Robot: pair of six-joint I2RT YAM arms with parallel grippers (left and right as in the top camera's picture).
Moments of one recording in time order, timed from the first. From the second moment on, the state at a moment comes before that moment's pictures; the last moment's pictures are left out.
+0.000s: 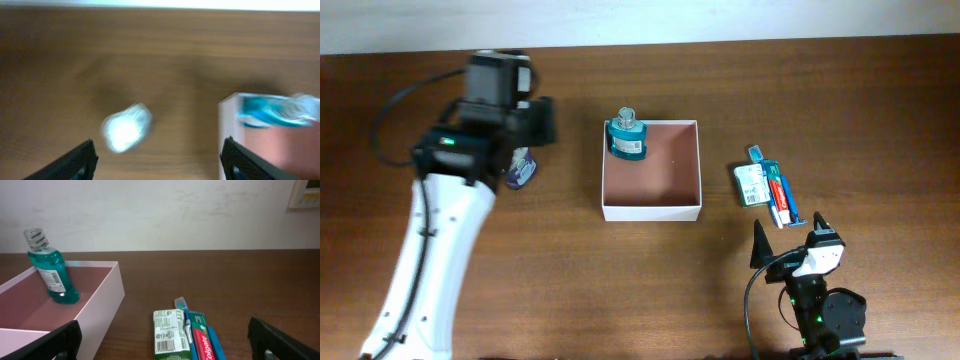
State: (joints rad) left arm -0.17 1.52 1.57 -0.90 -0.19 -0.16; right arm 0.09 0.01 0.01 -0.07 -0.01 0.06
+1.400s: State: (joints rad) left arm 0.06 1.81 1.53 -0.83 0.01 0.16; right arm 0.09 0.01 0.01 -0.07 -0.01 0.06
